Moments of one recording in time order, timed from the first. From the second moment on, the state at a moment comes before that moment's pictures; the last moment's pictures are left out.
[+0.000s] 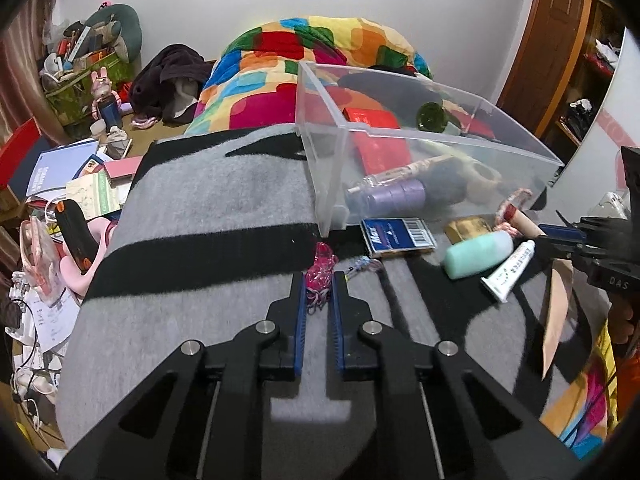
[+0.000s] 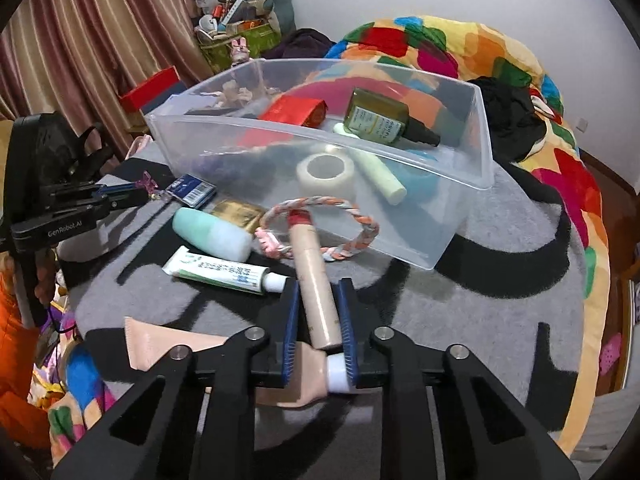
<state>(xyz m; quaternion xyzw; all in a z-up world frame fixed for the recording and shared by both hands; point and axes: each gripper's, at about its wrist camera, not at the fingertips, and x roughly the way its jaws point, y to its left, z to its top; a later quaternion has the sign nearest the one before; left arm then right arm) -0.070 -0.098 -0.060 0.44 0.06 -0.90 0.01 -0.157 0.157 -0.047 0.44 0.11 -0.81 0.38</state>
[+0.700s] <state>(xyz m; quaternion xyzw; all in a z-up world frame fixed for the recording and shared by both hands) -0.059 -0.073 0.026 0.32 0.07 -0.94 -0.03 -0.137 0.174 0.032 0.35 0.04 -0.85 0.39</state>
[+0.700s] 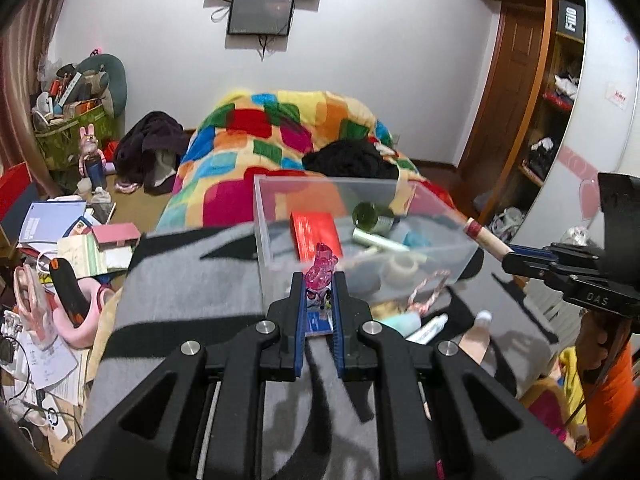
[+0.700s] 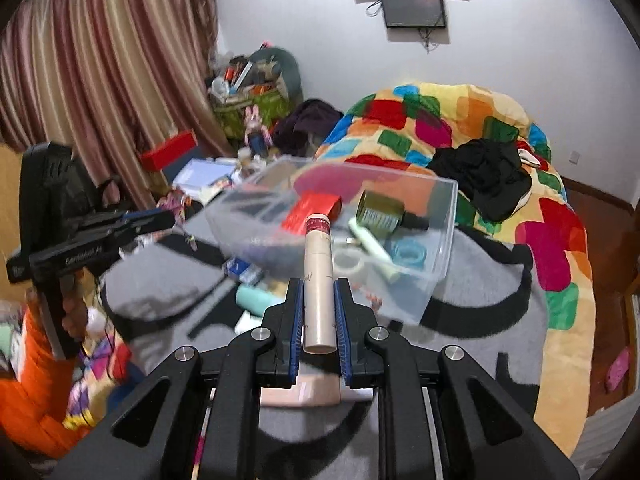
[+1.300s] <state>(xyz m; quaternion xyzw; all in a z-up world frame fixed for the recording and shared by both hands) -0.118 -0.082 0.025 0.32 0.09 -0.94 -0.02 -0.218 0.131 0.015 0.40 0.01 -0.84 0.37</state>
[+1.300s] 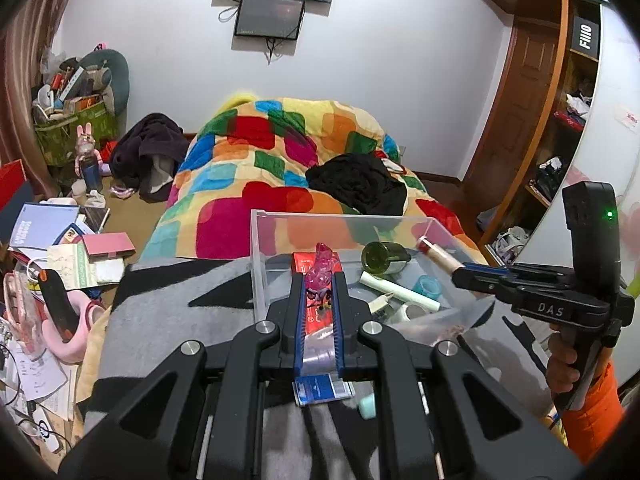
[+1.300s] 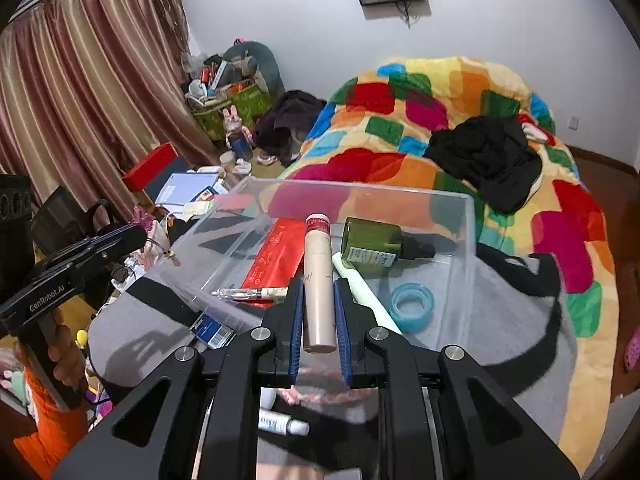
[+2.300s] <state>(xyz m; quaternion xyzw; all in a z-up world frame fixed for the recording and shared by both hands) -0.116 -0.054 0.013 0.34 0.06 -0.94 -0.04 -0.192 0.137 0.021 0.36 0.07 -0.87 0.33</state>
